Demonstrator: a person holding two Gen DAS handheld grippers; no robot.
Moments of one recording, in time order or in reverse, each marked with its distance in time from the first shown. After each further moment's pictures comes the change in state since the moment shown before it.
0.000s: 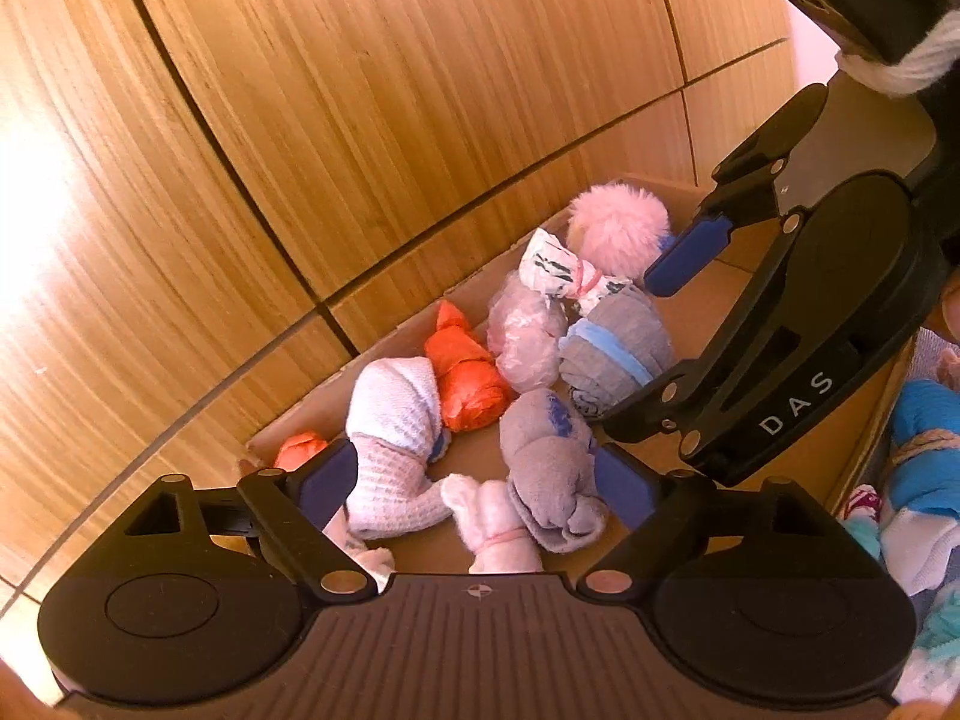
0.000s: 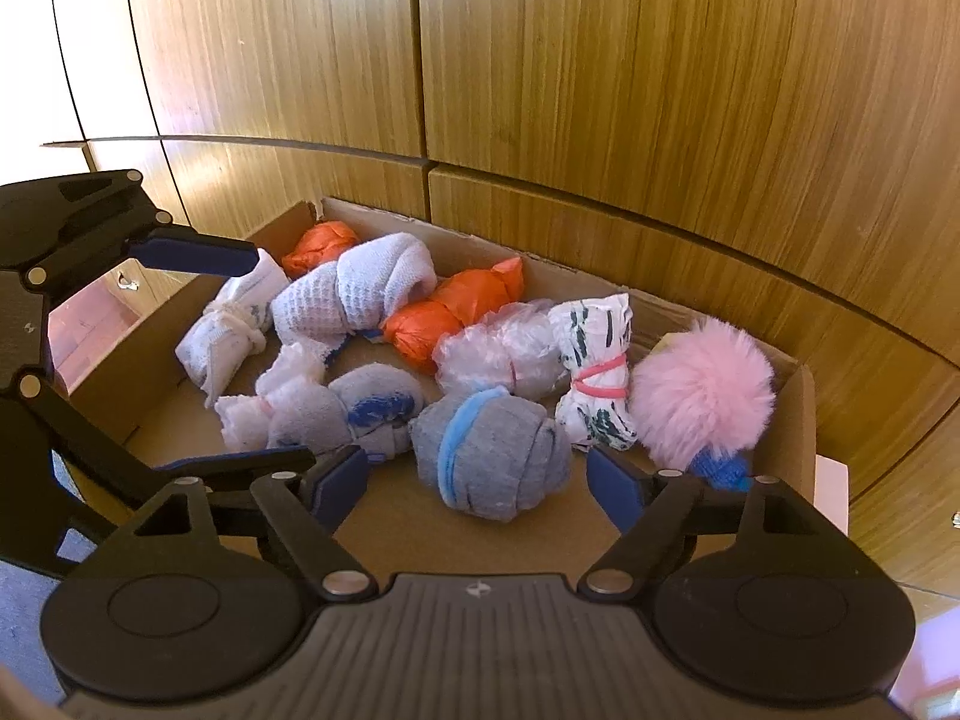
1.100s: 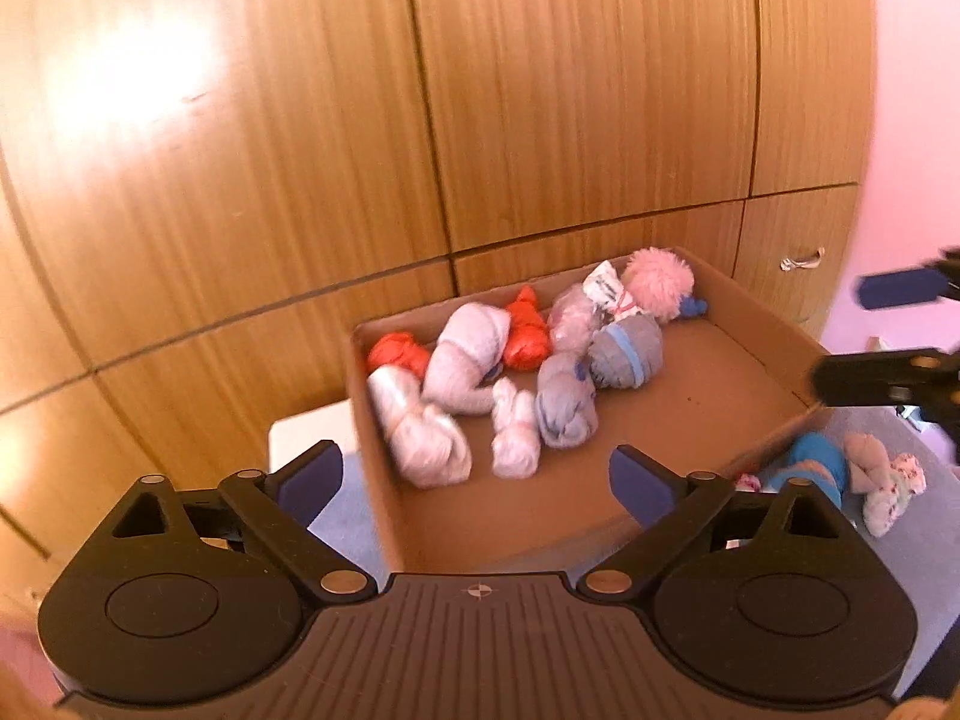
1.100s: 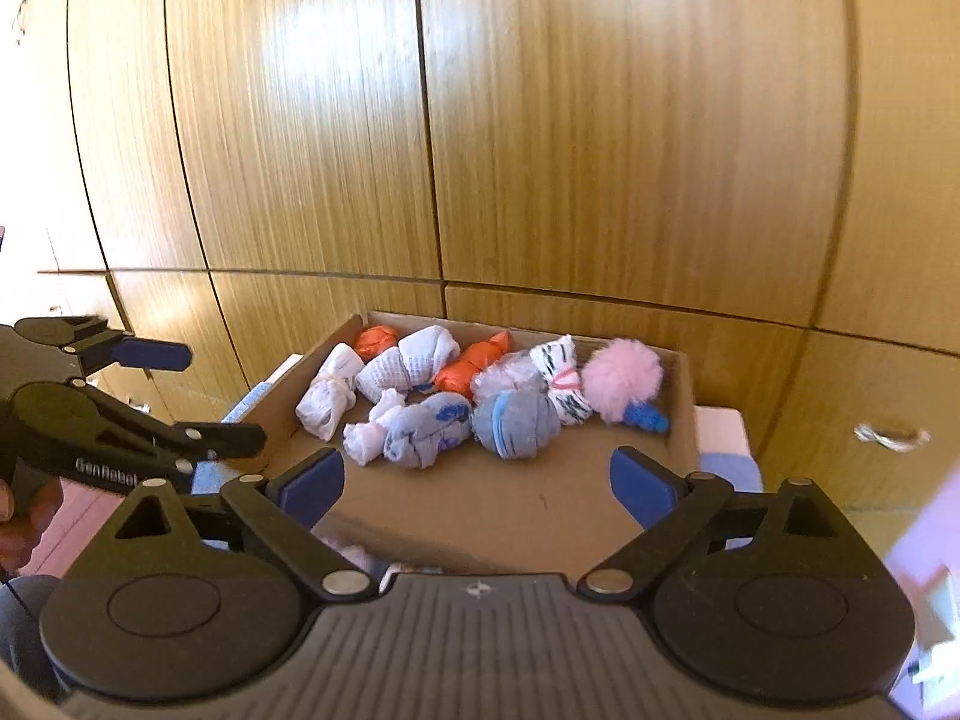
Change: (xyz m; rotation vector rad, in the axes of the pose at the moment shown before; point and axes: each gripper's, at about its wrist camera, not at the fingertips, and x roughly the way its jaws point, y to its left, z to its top) left arm -0.117 0.018 -0.047 -0.371 -0.020 0.058; right arm -0.140 0.049 -0.076 0.161 -0.286 -0.108
